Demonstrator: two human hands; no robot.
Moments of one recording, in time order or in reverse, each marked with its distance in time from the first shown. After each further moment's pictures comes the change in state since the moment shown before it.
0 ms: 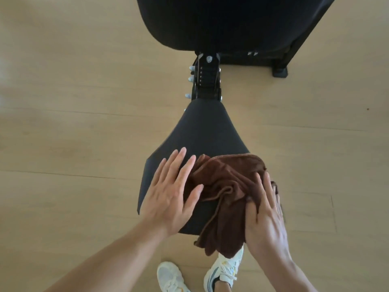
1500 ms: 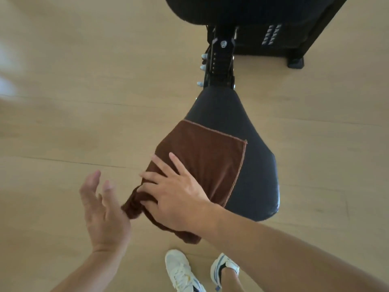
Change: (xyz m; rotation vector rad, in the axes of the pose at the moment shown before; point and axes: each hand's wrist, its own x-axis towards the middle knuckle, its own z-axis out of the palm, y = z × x) left_hand -0.076 -0.043 -0.035 -0.587 0.601 -0.925; right_hand 0.012 -0.139 0.087 -0.362 -0.557 -0.940
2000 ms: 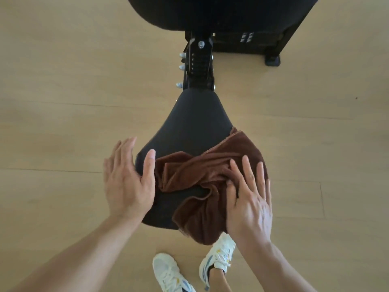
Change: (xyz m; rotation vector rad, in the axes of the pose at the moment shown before) left_hand 0.025 0.038 0.078 0.365 -0.265 0.397; right_hand -0.119 0.066 0.004 0.155 0.552 0.957
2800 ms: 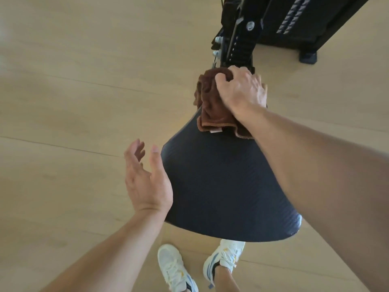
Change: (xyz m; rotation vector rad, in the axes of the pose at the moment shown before) left_hand 0.000 -0.022 0.018 -0.455 0.215 -0.439; right_hand 0.211 -0.135 0.036 -0.036 -0.104 -0.156
